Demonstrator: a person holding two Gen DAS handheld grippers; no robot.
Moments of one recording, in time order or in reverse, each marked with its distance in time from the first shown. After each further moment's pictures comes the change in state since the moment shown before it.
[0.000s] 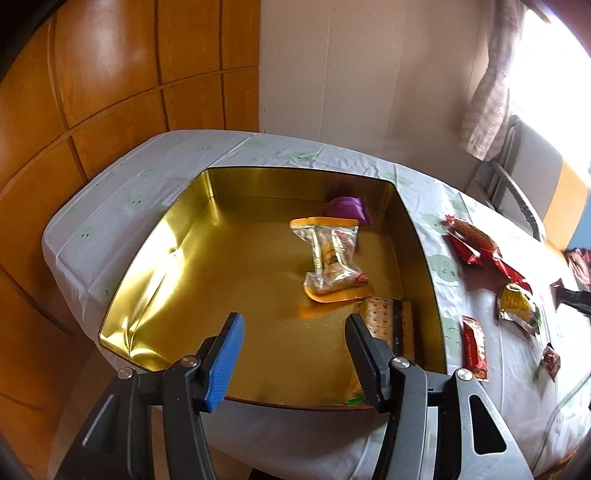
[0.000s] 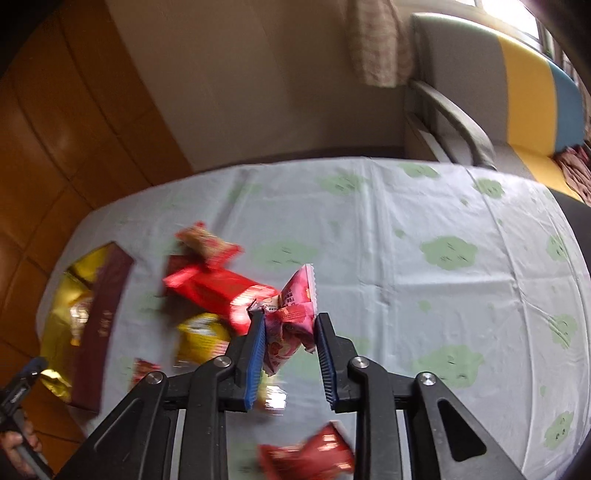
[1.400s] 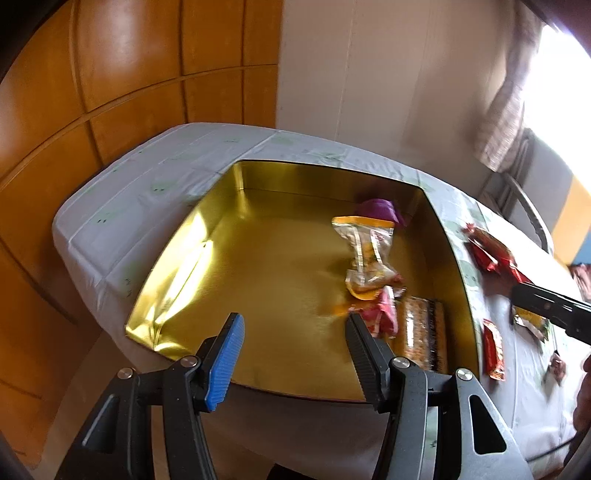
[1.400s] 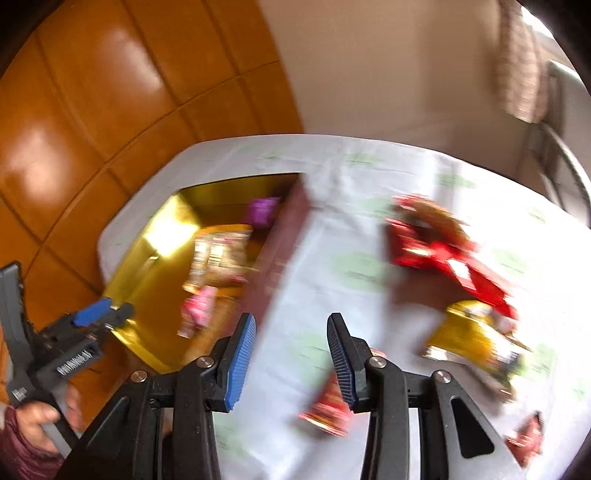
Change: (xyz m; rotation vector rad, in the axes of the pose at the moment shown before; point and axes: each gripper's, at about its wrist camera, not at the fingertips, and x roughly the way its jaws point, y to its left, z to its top) left arm 0.000 0.029 -0.005 -0.033 0.000 0.013; right arm 0.037 0.152 -0.038 -0.236 0.104 0.147
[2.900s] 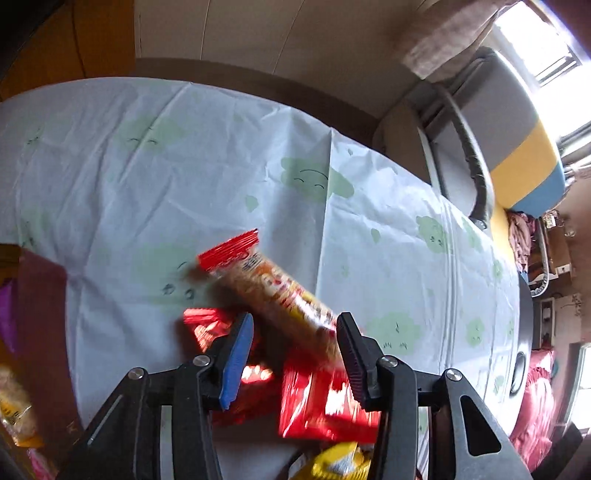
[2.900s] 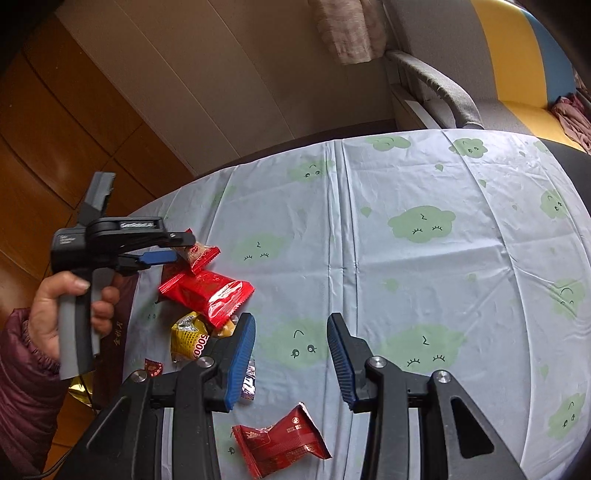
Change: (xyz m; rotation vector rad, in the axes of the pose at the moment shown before) left arm 0.180 -0.310 0.129 0.081 0.491 -0.321; right arm -0.075 -0.230 -0.032 0.419 -0.054 -0.105
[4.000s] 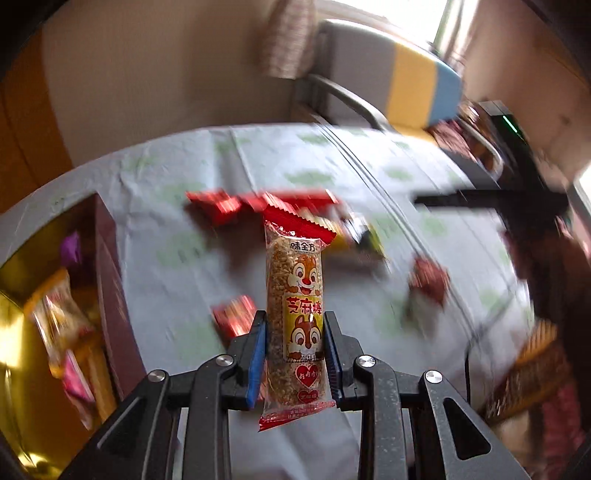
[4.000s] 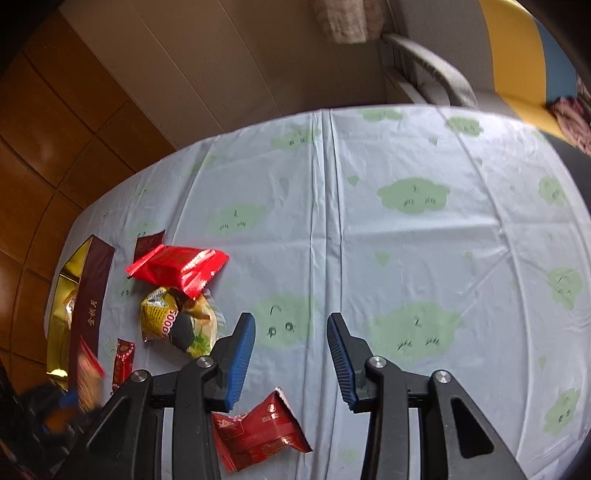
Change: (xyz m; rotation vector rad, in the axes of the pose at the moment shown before) left arm -0.092 0.014 -0.222 0.561 -0.200 -0.047; right arm 0.026 -0.012 -0.013 0.018 0.127 -0.050
